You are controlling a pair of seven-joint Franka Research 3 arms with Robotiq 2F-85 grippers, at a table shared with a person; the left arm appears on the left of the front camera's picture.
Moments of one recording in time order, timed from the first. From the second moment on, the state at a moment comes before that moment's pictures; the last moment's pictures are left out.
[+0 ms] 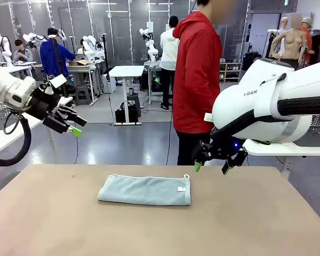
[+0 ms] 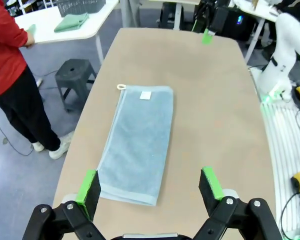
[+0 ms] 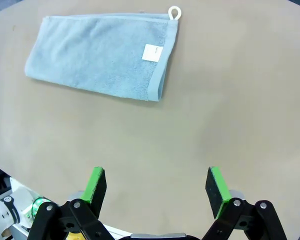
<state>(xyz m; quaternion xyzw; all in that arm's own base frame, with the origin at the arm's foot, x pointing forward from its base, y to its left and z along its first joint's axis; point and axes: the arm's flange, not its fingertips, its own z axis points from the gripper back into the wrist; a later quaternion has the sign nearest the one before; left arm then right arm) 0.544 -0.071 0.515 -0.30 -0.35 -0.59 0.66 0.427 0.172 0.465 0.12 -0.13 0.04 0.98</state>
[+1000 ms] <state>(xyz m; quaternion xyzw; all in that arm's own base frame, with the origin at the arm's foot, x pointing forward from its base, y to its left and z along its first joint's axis) 0.540 -0.069 0.512 -0.33 -0.35 -0.59 0.65 0.462 0.178 0.422 0.12 -0.13 -0.03 0.98</state>
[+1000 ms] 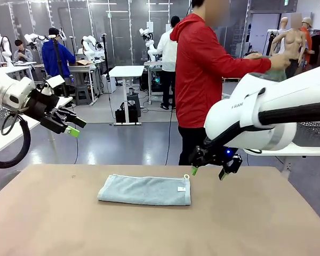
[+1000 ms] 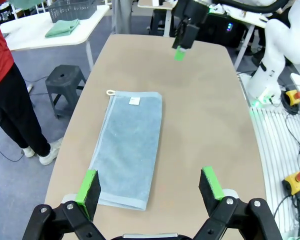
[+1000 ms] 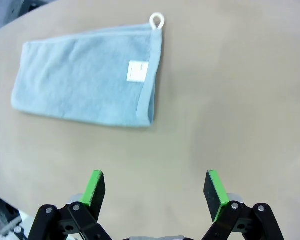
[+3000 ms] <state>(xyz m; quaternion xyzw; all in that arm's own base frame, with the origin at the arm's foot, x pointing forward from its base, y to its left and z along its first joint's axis) 0.540 -0.069 0.512 -0.33 -0.35 -0.59 0.65 0.572 0.252 0.288 0.03 -0.07 -0.11 0.99</state>
